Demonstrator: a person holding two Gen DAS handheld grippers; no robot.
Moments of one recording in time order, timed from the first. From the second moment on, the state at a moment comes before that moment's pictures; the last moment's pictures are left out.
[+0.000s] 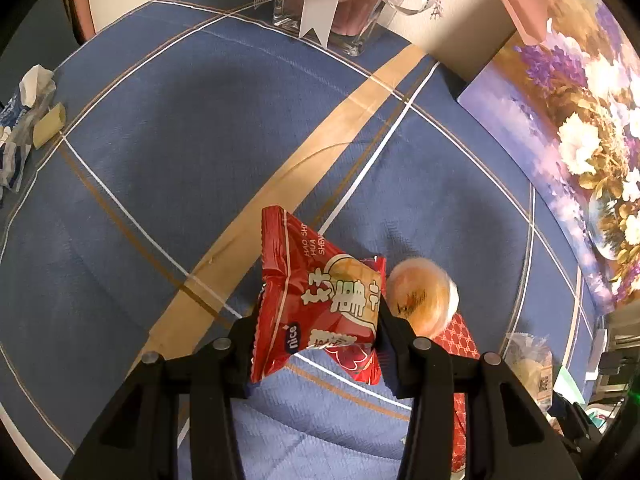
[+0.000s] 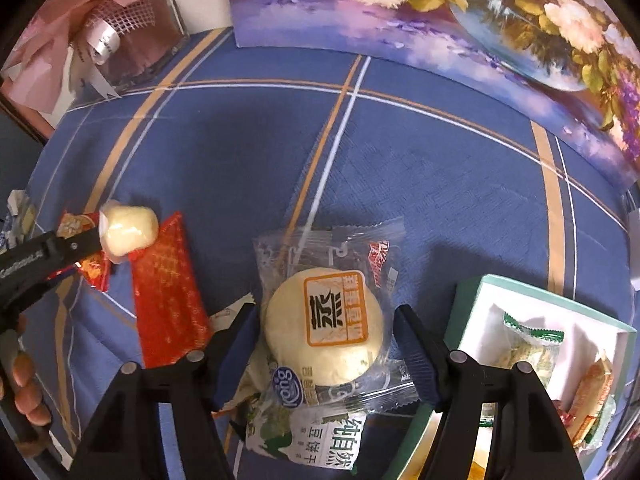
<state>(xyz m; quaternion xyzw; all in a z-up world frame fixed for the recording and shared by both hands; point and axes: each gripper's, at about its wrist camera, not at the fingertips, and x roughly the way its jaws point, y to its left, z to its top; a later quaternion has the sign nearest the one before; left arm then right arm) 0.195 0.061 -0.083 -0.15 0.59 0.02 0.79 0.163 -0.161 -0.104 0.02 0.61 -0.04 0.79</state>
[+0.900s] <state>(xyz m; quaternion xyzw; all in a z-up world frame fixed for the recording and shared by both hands) 0.139 -0.014 -0.025 -0.16 0.57 -0.03 0.80 0.077 -0.191 -0.036 0.14 0.53 -0.08 0.83</state>
